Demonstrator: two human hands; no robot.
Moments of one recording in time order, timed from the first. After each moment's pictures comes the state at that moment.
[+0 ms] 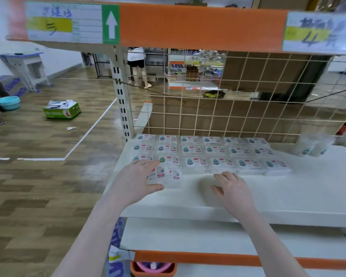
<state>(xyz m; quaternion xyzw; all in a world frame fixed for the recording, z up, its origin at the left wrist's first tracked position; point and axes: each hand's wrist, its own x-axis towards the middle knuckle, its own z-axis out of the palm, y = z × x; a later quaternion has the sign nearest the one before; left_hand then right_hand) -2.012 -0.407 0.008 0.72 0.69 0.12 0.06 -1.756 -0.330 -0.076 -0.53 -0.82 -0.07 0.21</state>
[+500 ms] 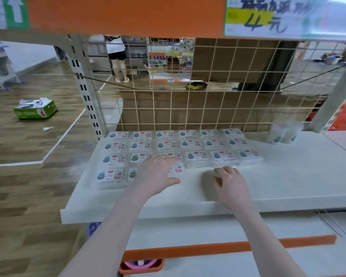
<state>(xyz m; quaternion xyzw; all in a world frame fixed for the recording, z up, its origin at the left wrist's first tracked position) -1.918 -0.346 -0.008 0.78 0.63 0.06 0.04 -1.700 -0.325 -0.080 -0.61 -0.75 -0.01 0.24</state>
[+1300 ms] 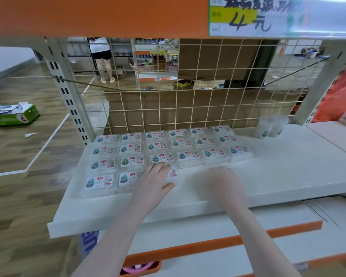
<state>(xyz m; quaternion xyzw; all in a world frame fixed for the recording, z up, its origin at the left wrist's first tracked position) -1.912 -0.351 -0.045 0.78 0.62 0.12 0.04 -1.701 -0.331 -0.082 -0.62 -0.72 -0.04 0.31</state>
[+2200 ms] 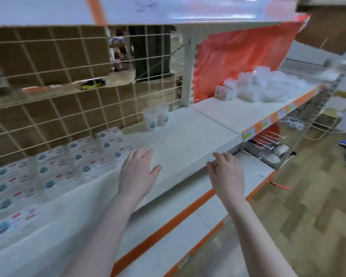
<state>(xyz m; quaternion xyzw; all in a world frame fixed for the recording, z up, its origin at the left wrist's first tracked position) -1.654 -0.324 -0.018 0.85 0.51 0.14 0.05 -1.451 -0.399 -0.066 -0.80 -0.49 -0.13 0.32</state>
